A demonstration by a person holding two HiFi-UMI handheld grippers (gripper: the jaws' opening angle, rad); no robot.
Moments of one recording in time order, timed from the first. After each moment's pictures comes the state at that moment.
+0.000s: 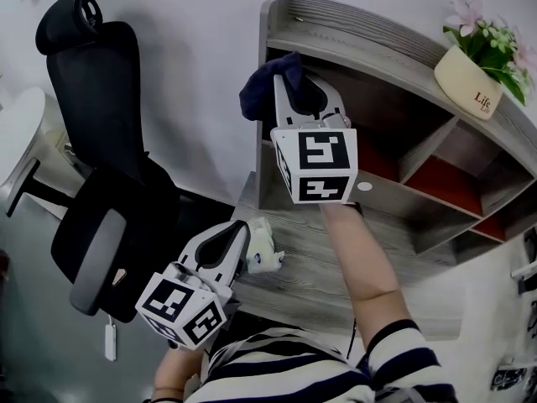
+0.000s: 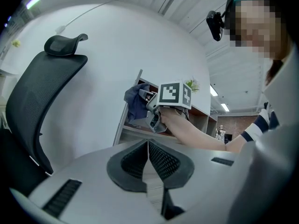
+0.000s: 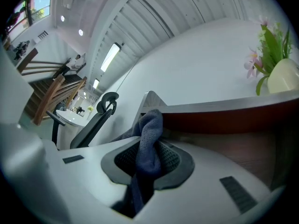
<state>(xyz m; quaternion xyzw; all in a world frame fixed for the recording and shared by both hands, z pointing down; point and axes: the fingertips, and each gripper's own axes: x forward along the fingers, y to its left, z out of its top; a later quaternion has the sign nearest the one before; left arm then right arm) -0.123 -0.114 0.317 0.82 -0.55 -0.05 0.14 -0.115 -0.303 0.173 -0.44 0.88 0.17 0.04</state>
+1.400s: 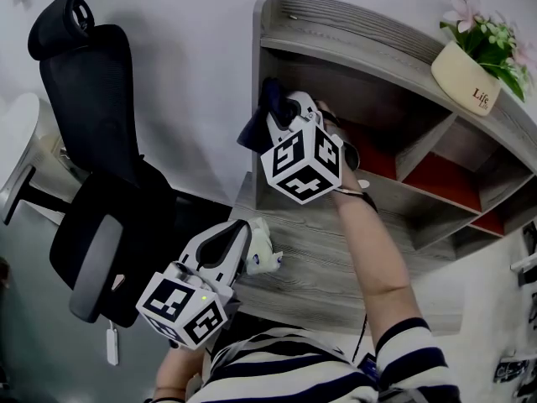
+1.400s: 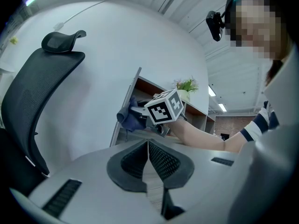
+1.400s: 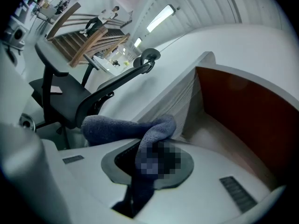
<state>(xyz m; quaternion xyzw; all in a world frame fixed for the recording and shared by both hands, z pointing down) -0.120 -0.121 0.318 0.83 -0.54 -0.05 0.14 -0.138 -0.321 0.262 -0.34 0.85 0.32 -0.26</state>
